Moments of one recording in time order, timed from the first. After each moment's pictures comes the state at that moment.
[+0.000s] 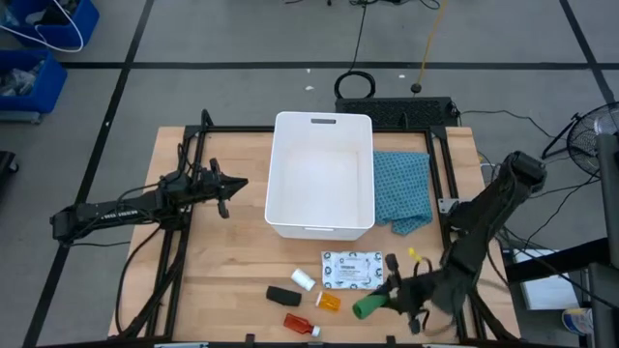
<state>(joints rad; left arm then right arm) 0.32 0.32 0.01 0.29 0.05 0.00 0.91 1.31 0.78 0.12 0.56 0.04</state>
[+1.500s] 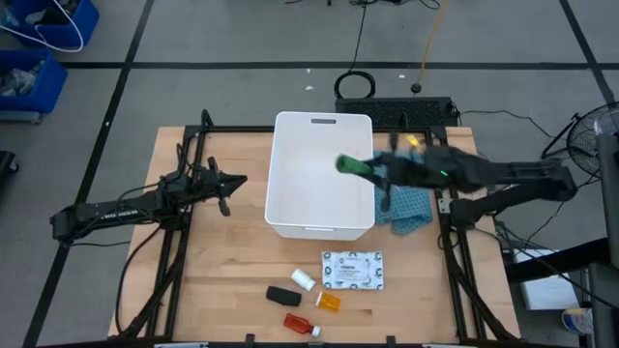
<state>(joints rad) 0.32 0.32 0.01 0.29 -0.01 0.02 -0.02 1.06 1.05 -0.14 0.16 -0.27</state>
